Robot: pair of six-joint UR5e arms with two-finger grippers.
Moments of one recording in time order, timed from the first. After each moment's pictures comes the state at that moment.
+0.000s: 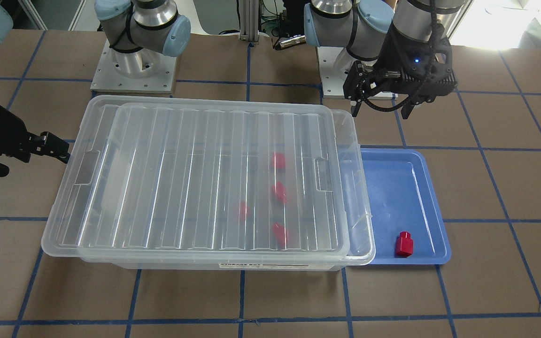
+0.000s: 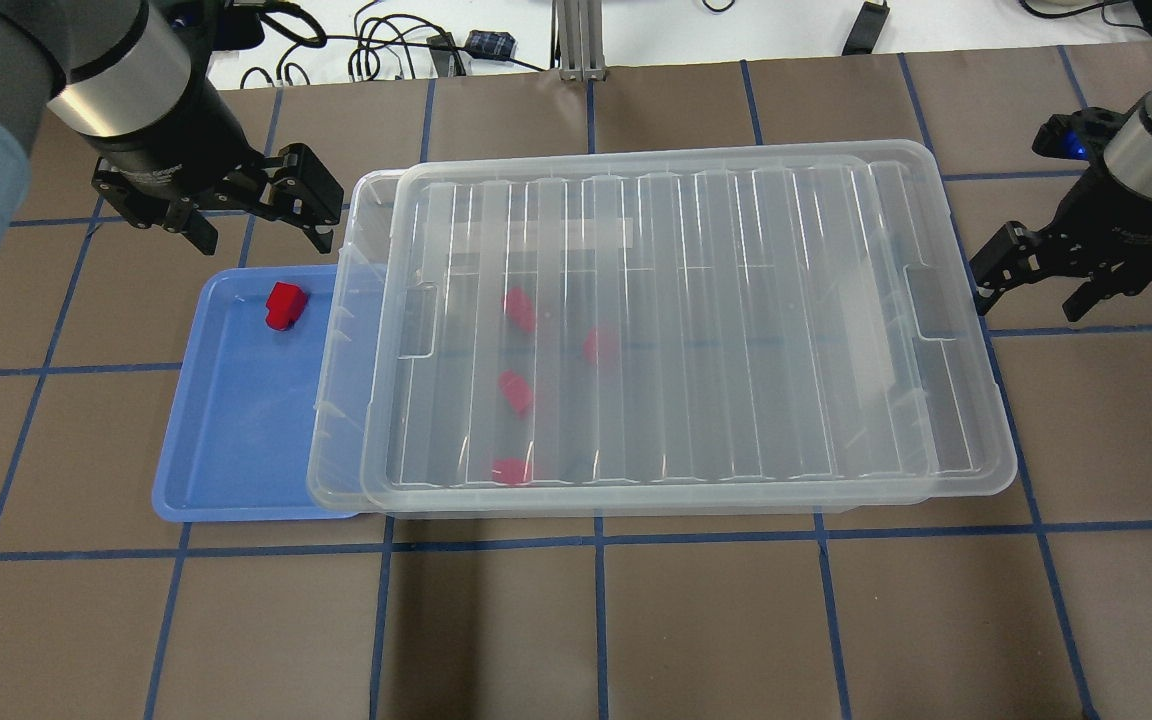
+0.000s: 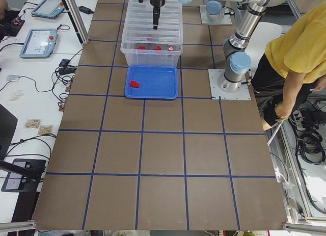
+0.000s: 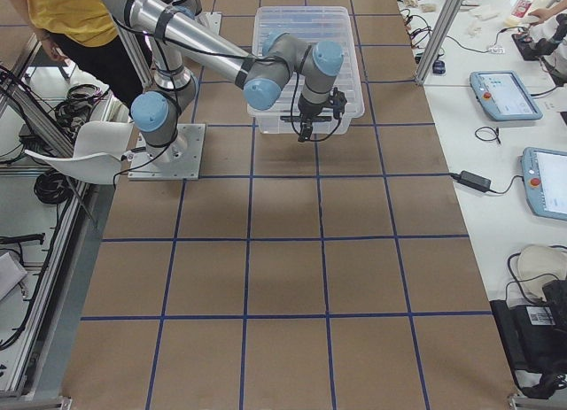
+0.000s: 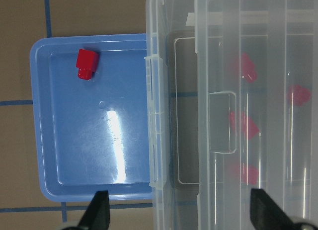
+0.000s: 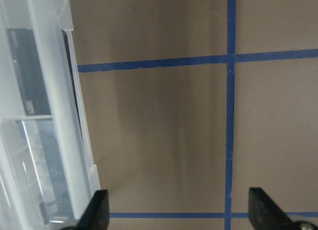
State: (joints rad) left arm -1.58 -1.52 -1.59 -1.53 1.58 0.03; right arm 1.19 -1.46 1.79 -1.73 -1.53 -0.32
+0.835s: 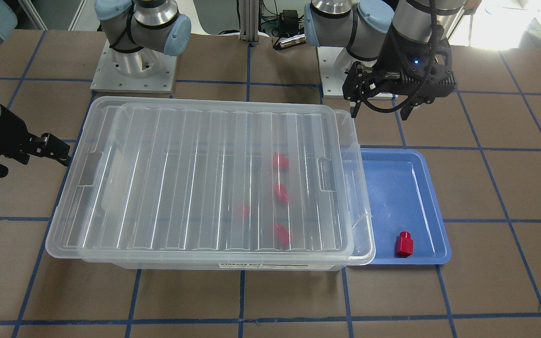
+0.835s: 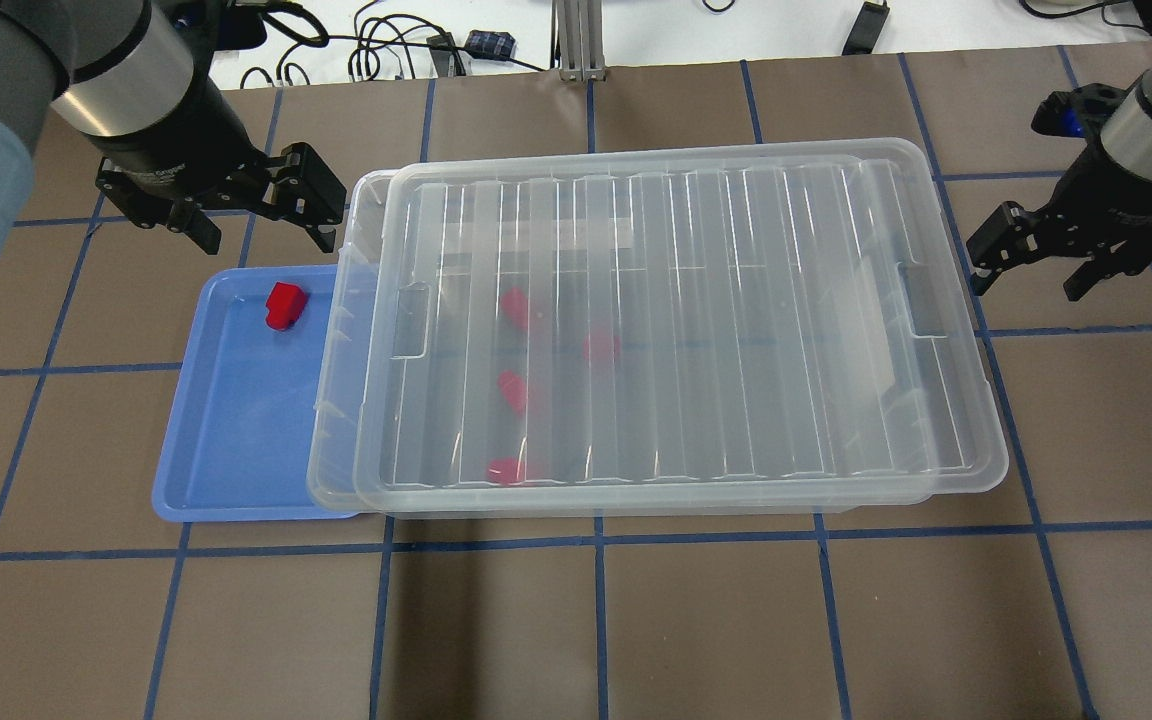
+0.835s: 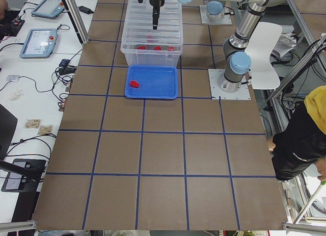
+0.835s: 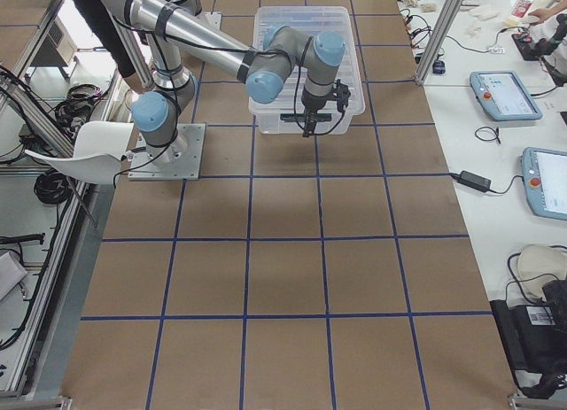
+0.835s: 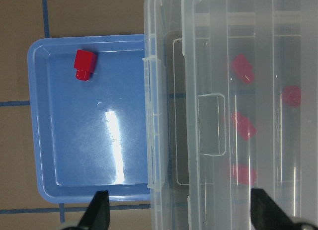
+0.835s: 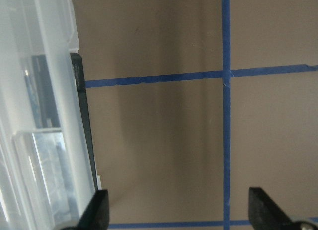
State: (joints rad) left arm -1.58 -1.52 -1.59 -1.53 1.57 0.03; right arm 1.20 -1.46 1.74 -1.75 -1.54 -0.30
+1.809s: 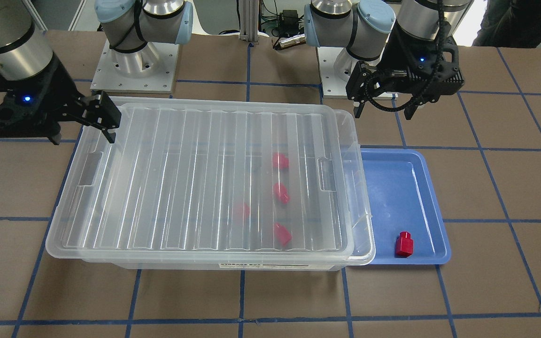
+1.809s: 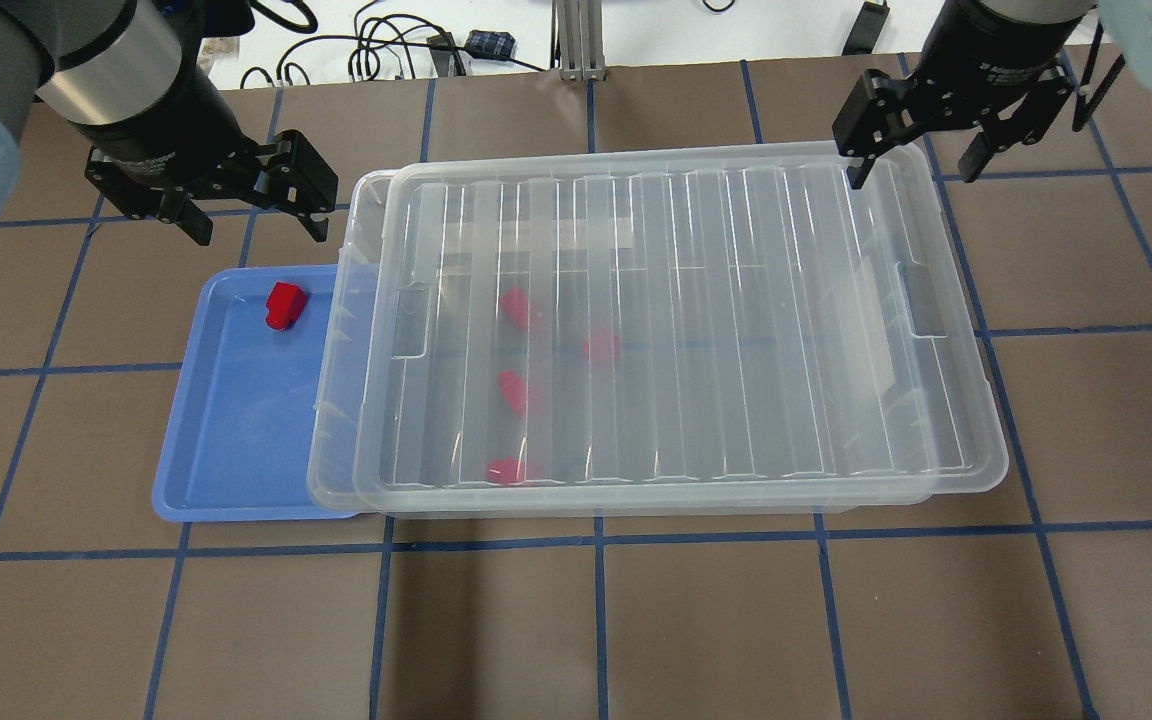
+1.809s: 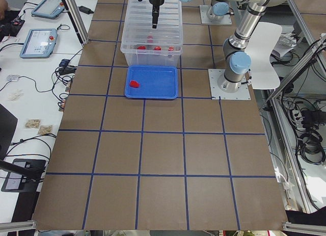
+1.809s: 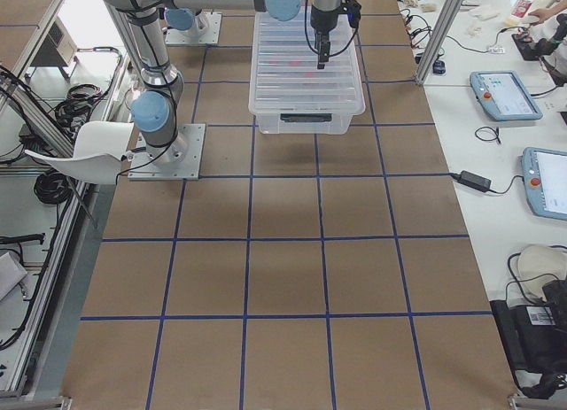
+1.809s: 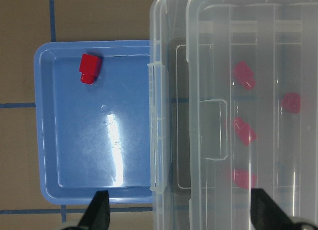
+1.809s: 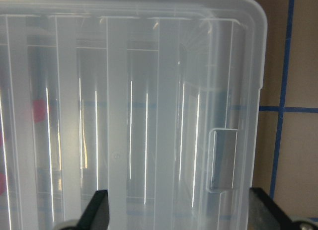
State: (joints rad) left arm -1.57 -1.52 -1.58 -1.53 1.58 0.02; right arm 1.52 -1.50 1.49 -1.56 -1.54 -0.09
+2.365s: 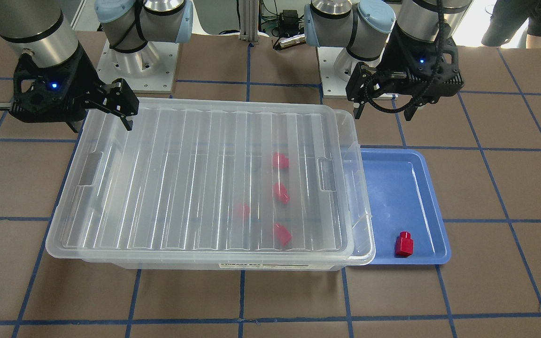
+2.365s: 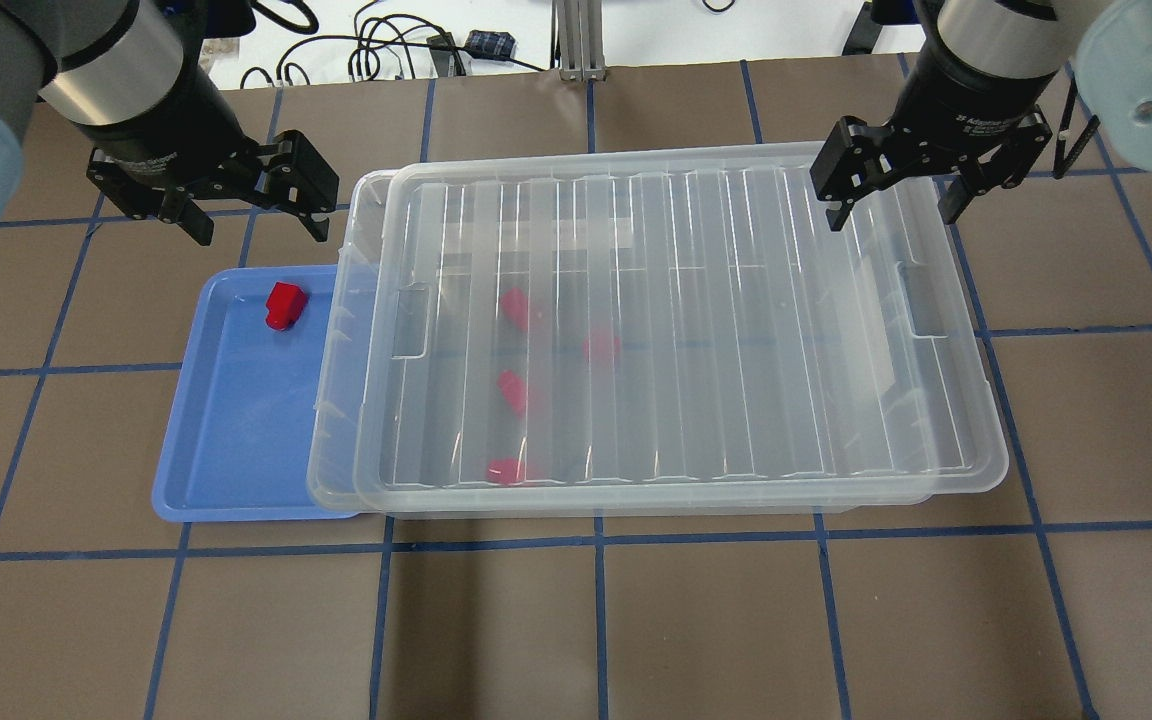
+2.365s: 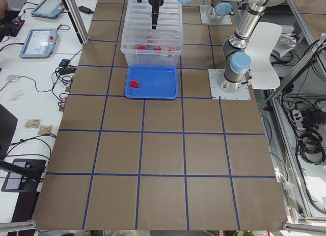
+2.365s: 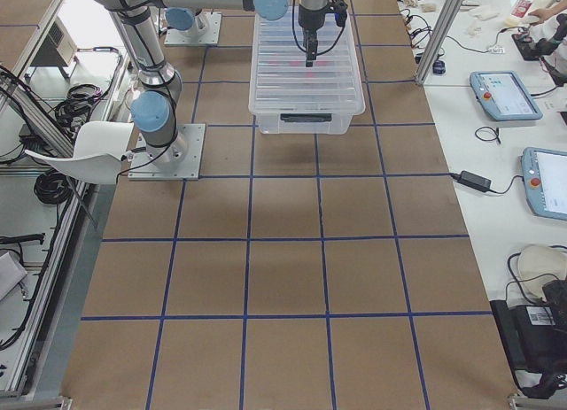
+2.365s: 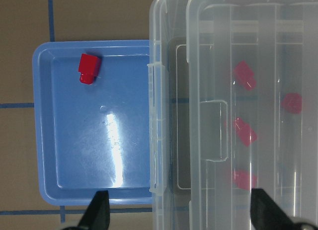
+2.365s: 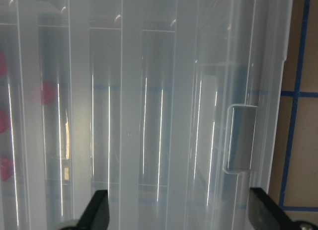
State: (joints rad) left arm -1.57 -1.52 -1.58 -1.52 1.58 0.02; right arm 1.54 -1.55 1.56 -1.58 -1.54 -0.08
